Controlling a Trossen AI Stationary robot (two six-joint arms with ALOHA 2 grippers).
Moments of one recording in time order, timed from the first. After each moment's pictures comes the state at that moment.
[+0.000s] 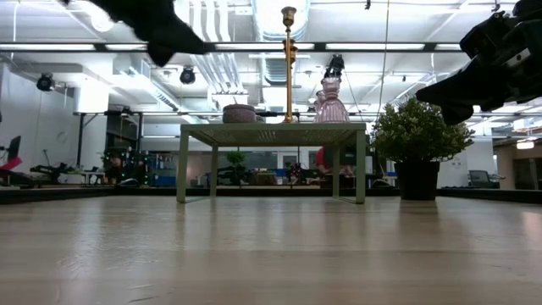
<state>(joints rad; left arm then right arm) -0.08 0.99 0.77 -0.22 -0.20 -0.17 0.22 0.49 0.01 0.34 0.29 0.16</state>
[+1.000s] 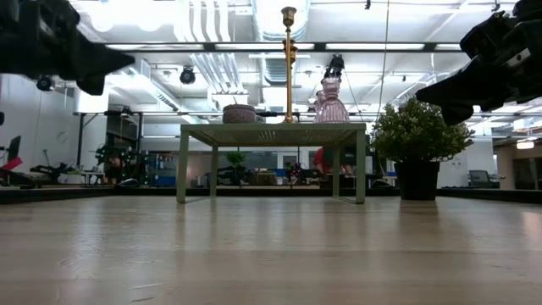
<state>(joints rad) -0.11 0.00 0.11 -0.05 -0.32 0.01 0.21 0.49 0.01 0.35 0.29 0.16</state>
